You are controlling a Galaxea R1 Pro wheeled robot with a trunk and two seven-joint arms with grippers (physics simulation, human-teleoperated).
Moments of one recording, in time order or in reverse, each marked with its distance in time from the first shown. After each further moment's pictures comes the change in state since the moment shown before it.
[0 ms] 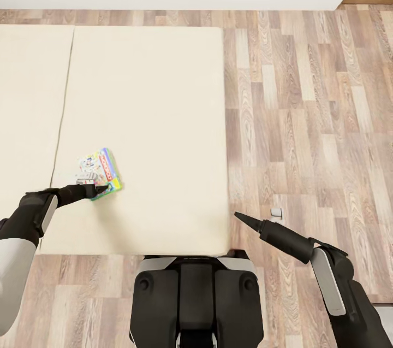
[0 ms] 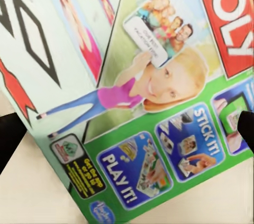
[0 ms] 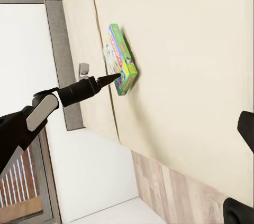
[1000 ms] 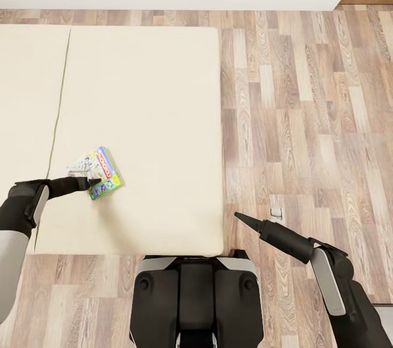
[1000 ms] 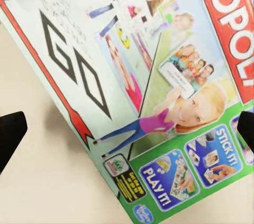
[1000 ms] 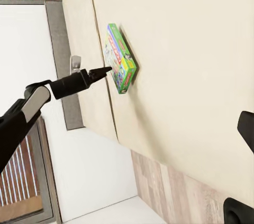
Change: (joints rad) left arm -0.045 0.030 0.010 -0.034 -0.001 0.102 0.011; right arm 0.000 0.000 0.000 0.002 0.000 0.000 0.001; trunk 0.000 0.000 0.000
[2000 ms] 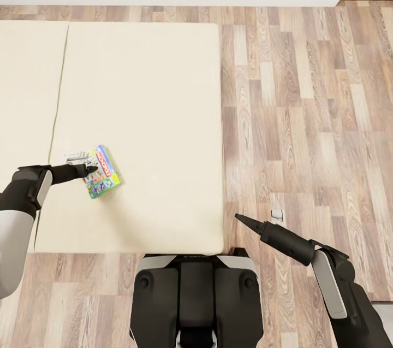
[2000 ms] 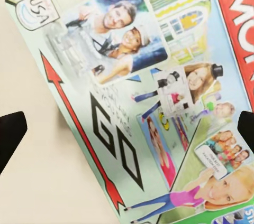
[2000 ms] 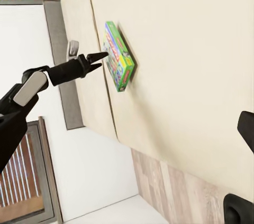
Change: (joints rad) left arm -0.134 -0.014 -0.002 0.106 0.010 0.013 0.148; right arm 0.014 0.000 -0.003 -0.007 -0.001 -0.005 0.005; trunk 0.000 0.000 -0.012
